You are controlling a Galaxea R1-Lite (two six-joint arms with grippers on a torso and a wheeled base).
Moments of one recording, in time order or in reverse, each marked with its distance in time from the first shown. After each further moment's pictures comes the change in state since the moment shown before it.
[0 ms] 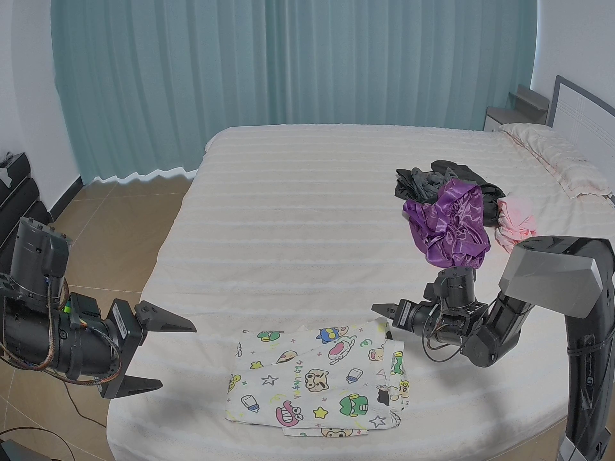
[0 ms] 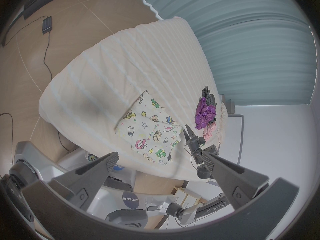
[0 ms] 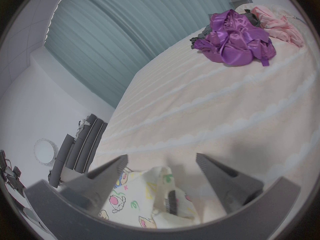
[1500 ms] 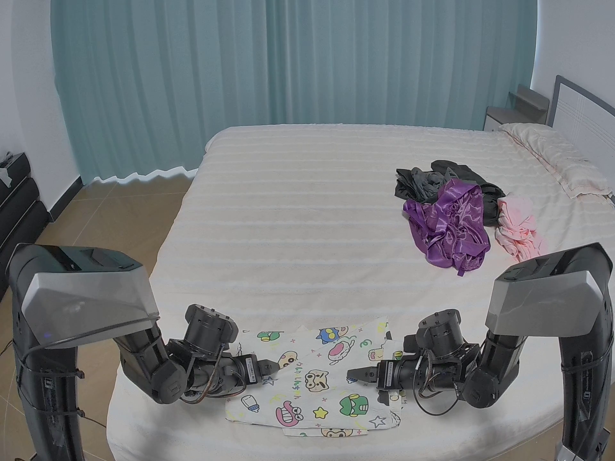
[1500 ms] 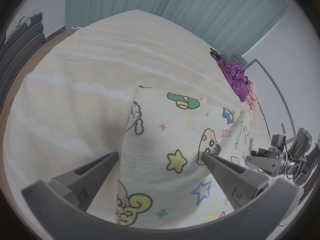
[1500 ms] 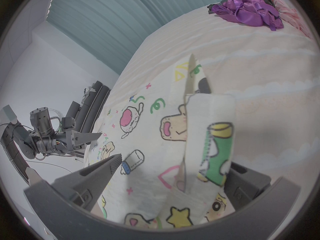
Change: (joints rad) left arm -0.102 0.992 0.057 -0.968 0.241 0.557; right arm 0.176 0.002 0.206 -0.021 0.079 -0.057
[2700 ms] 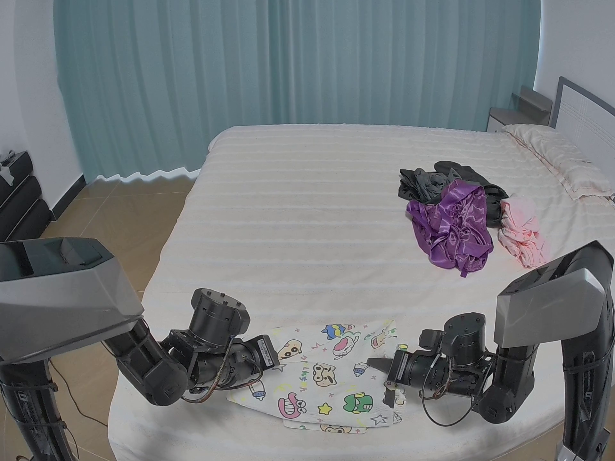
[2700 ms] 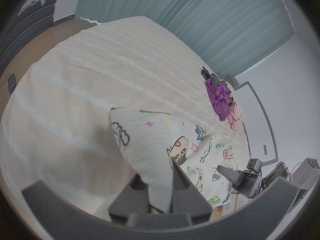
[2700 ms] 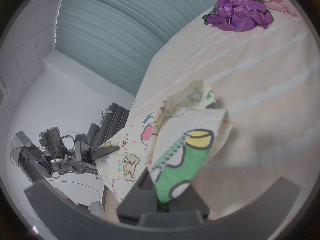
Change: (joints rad) left arm -0.086 -0.157 -0.006 0.026 0.019 -0.229; right arm -0.002 -0.016 0.199 -0.423 0.021 0.210
